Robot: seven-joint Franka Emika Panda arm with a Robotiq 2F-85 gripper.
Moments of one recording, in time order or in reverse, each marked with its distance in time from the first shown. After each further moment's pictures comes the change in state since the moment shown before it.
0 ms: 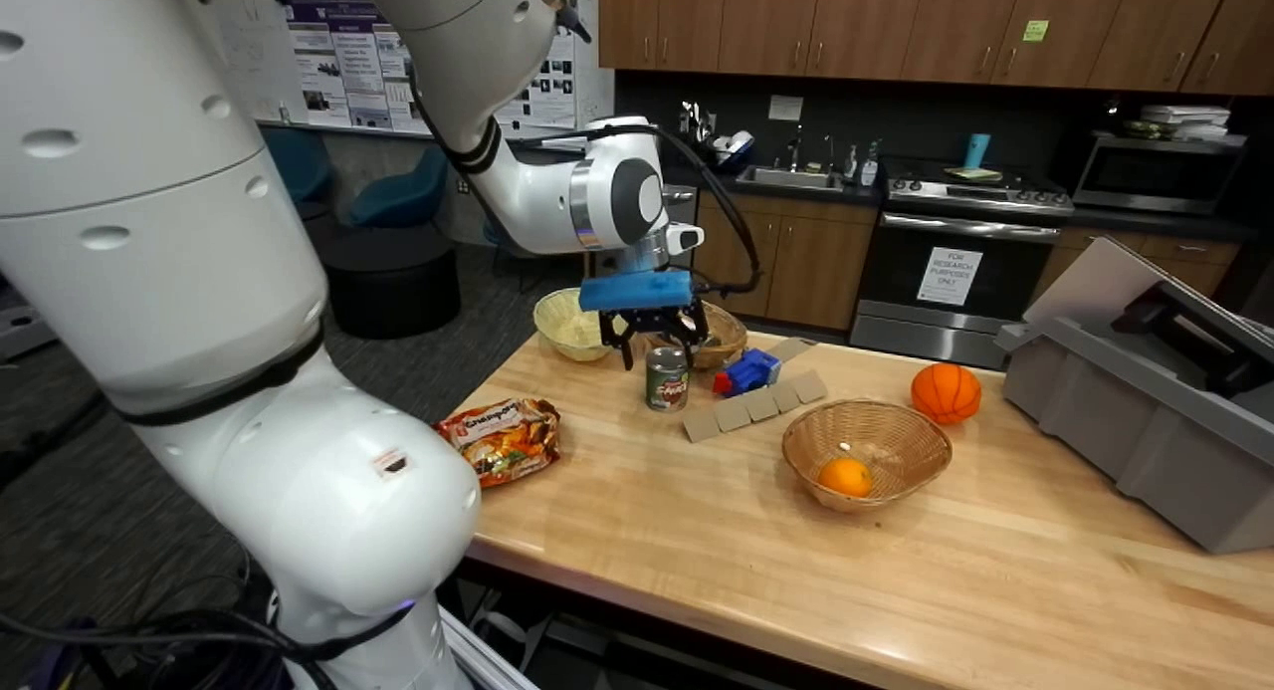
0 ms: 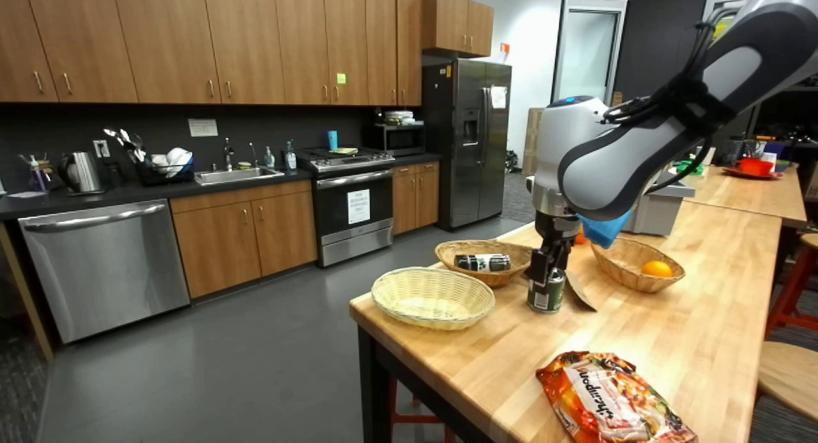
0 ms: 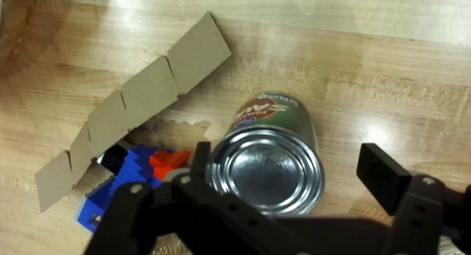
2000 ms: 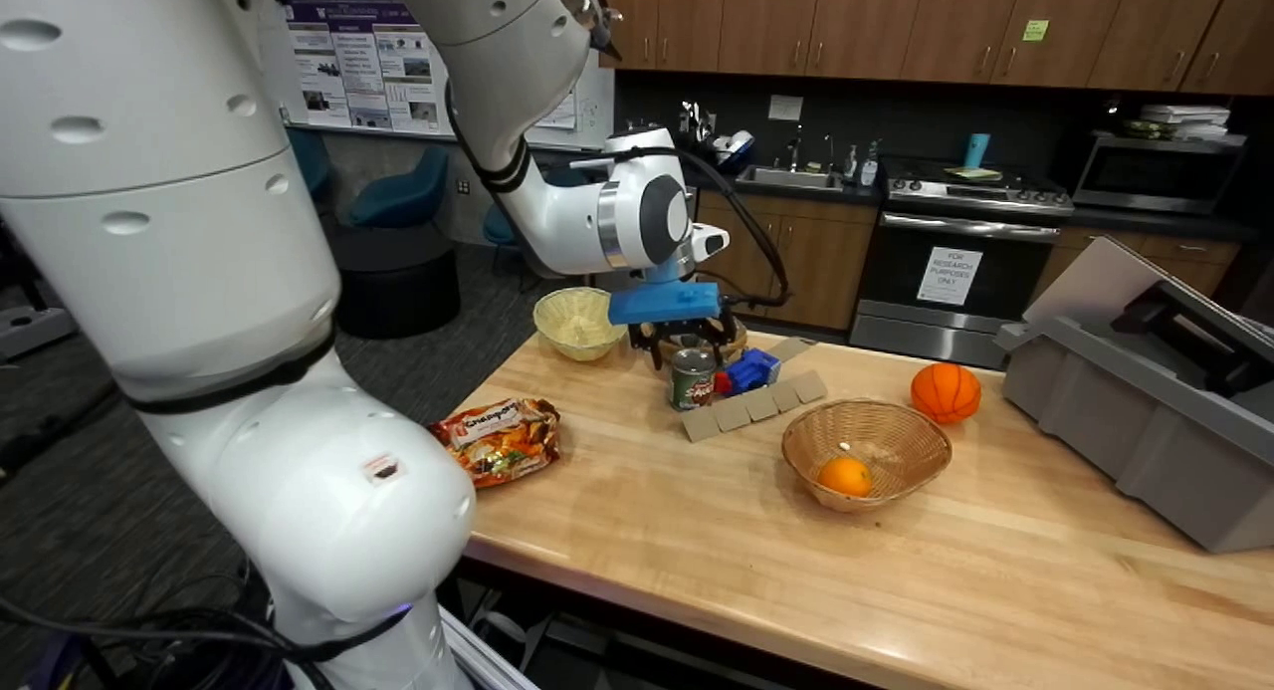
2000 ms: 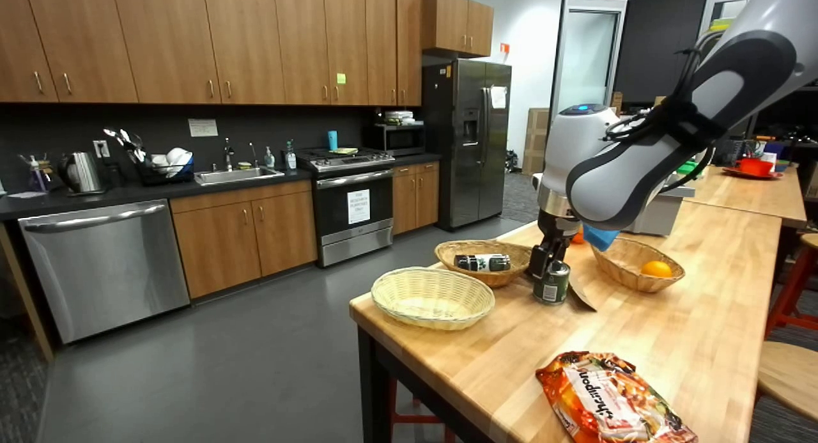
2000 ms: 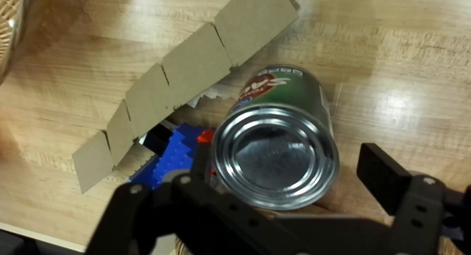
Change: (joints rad) arm -0.056 0.061 -0.028 0.010 -0.080 0.167 0.024
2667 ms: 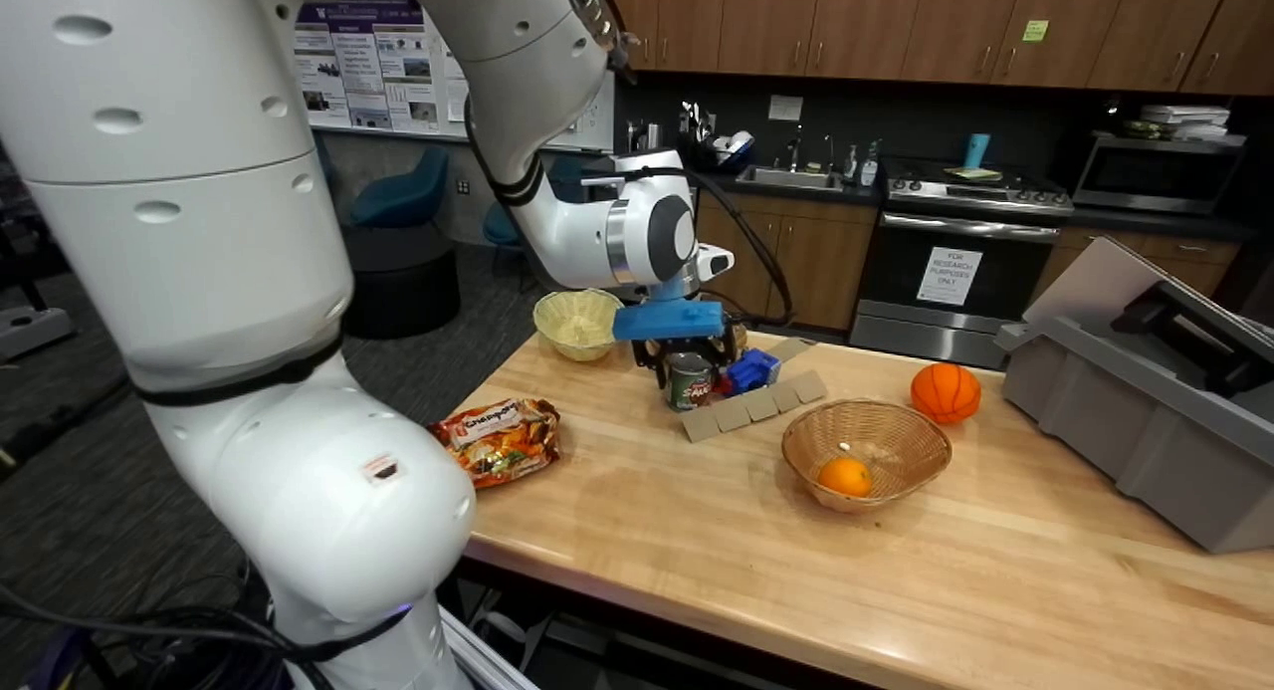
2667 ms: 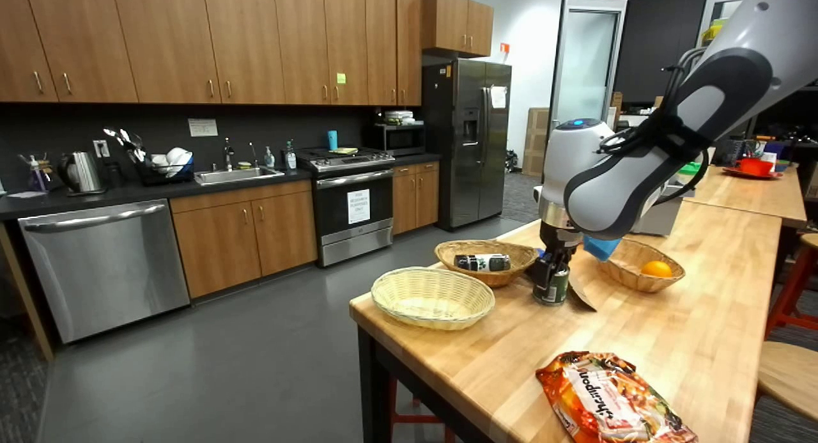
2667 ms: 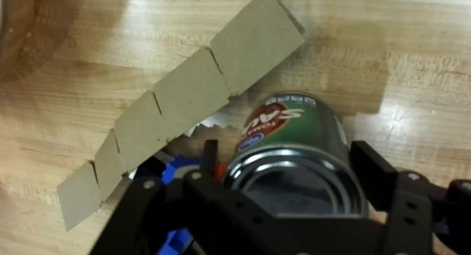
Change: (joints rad) arm -0.004 0.058 -0.014 0.008 0.000 0.000 0.000
